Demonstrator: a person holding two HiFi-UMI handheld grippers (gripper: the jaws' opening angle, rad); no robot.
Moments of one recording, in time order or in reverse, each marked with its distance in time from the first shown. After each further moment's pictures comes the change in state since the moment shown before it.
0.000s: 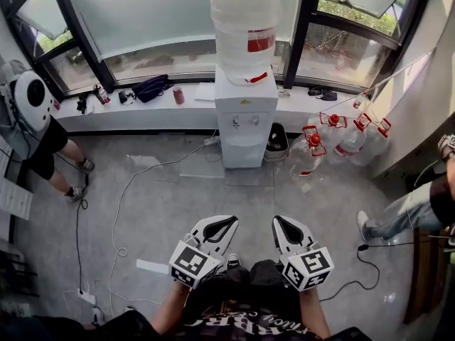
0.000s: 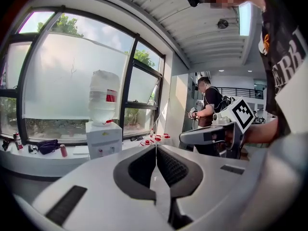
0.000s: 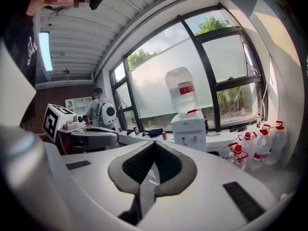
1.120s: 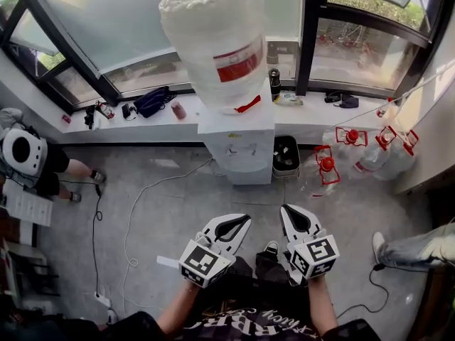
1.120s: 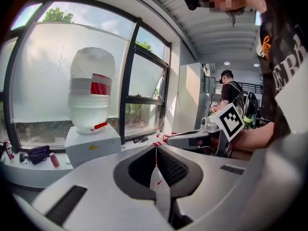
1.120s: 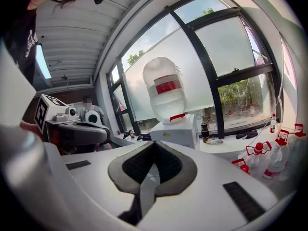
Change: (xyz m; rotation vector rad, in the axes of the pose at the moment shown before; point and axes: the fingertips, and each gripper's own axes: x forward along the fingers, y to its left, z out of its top) left arm 0.256 0.083 0.068 0.005 0.070 0.029; right arm 0.155 -0.245 0.074 0.014 0.001 0.086
